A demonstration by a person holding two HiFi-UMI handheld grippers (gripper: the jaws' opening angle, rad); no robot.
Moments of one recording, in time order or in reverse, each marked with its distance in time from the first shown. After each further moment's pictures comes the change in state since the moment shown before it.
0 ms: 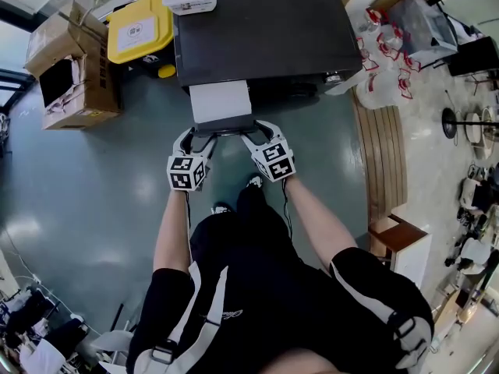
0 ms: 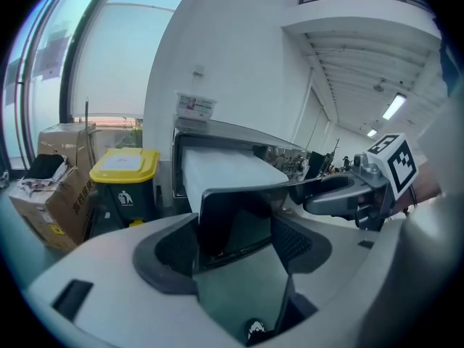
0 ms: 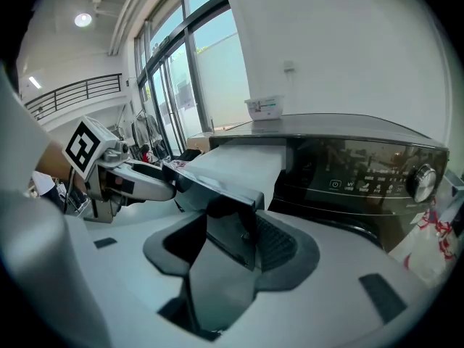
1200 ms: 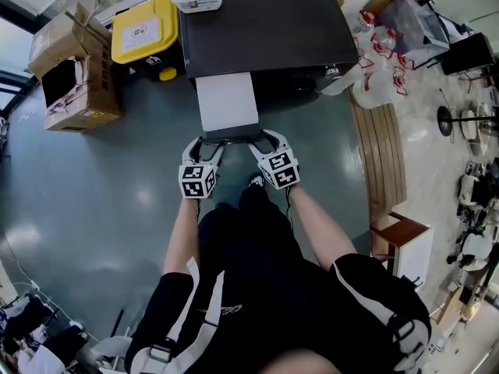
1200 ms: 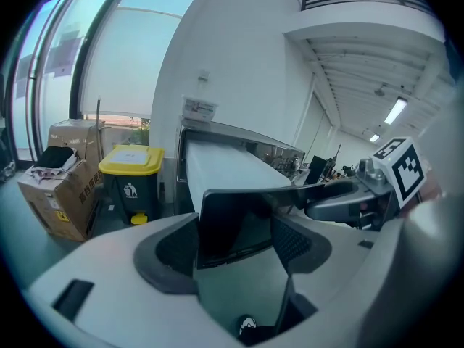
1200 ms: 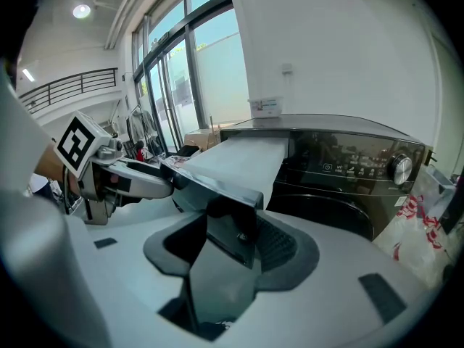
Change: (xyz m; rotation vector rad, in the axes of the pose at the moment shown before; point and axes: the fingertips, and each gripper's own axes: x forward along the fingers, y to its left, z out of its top) left arm -0.043 -0.023 -0.032 -0.032 -0.026 0.018; right arm -0.034 0.038 -0.031 -0.001 0.012 -0.063
